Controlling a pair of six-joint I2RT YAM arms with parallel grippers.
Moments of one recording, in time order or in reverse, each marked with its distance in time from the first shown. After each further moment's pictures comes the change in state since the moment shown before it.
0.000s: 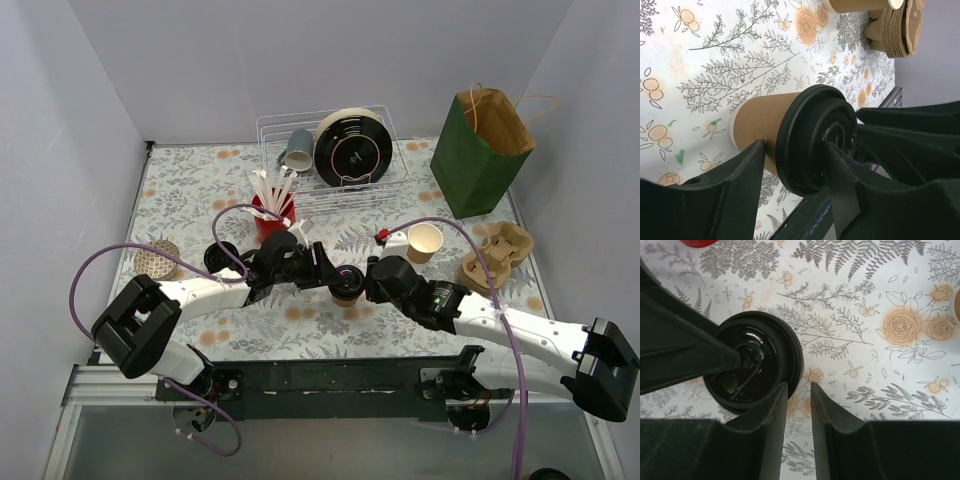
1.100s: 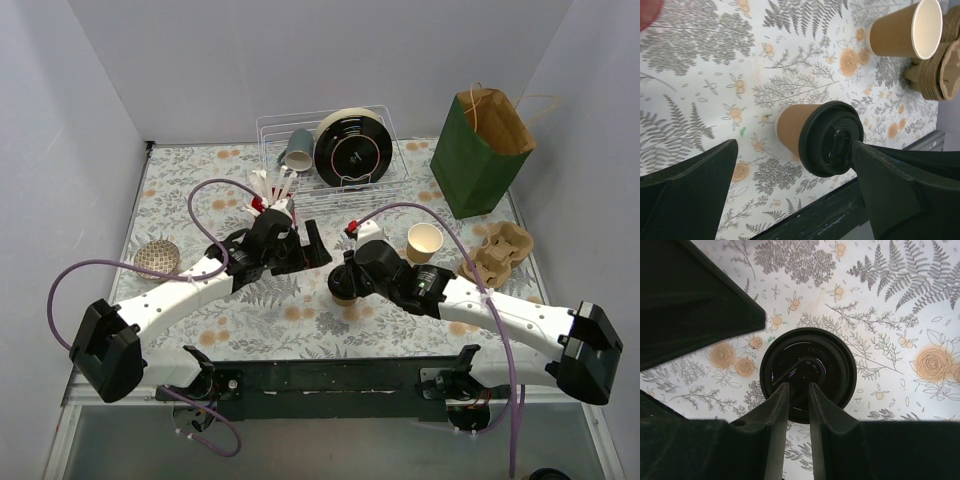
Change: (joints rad) left arm 0.011 -0.145 0.255 -0.527 -0.257 0.060; right arm 0.019 0.110 0.209 -0.077 -0.148 -0.177
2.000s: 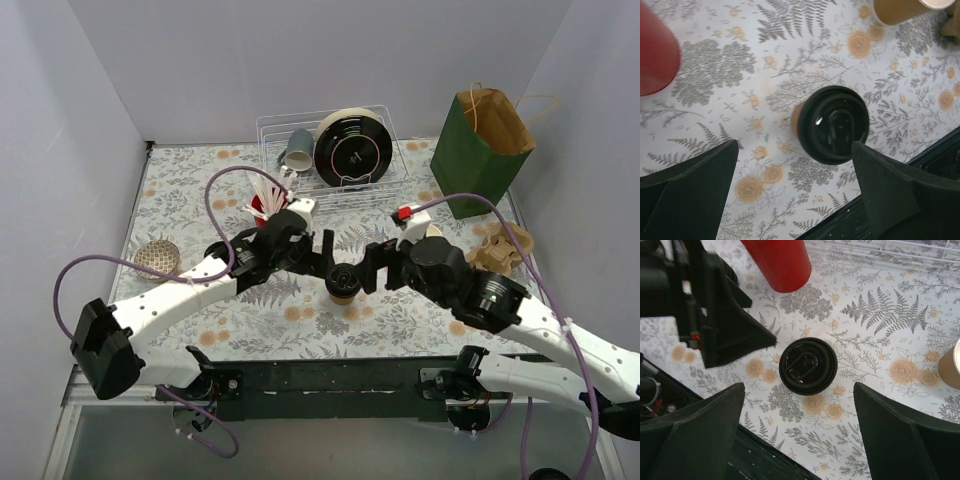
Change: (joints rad) left arm -0.080 -0.043 0.085 -0.126 -0.138 0.315; right arm 0.000 -0.266 0.120 -0.193 0.022 -0.004
